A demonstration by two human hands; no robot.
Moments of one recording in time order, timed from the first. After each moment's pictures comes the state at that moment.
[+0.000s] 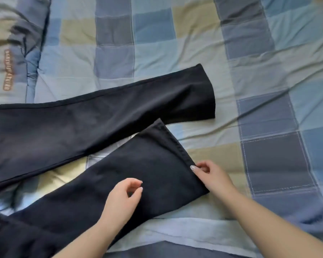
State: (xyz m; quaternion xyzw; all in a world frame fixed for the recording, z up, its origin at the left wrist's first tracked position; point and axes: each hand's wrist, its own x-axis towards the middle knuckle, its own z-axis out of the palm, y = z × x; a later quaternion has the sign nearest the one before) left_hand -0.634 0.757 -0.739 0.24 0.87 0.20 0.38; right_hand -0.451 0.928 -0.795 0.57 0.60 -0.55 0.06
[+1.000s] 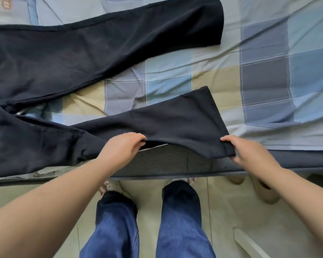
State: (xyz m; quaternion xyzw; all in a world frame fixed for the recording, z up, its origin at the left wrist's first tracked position) left_hand -0.638 0.623 -0.686 0.56 0.76 -0.02 0.34; right_hand -0.328 0.791 -0.681 0.43 0.81 -0.31 0.25
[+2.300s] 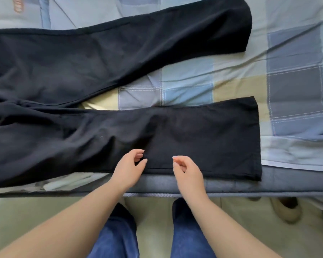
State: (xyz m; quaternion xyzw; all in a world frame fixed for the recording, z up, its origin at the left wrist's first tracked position) left_hand -0.648 0.595 -0.731 0.23 0.84 0.12 0.48; right_hand -0.486 0.668 -0.717 0.61 0.52 -0.60 0.02
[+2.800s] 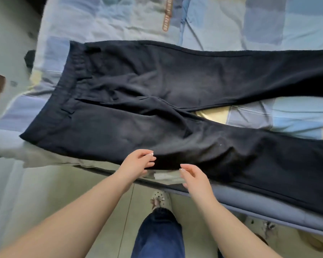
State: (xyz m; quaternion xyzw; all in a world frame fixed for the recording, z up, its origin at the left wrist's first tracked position) left_hand -0.873 0.418 -0.632 -0.05 0.79 0.32 0.52; right_hand -0.718 0.507 -0.667 0.55 0.49 -0.67 0.10
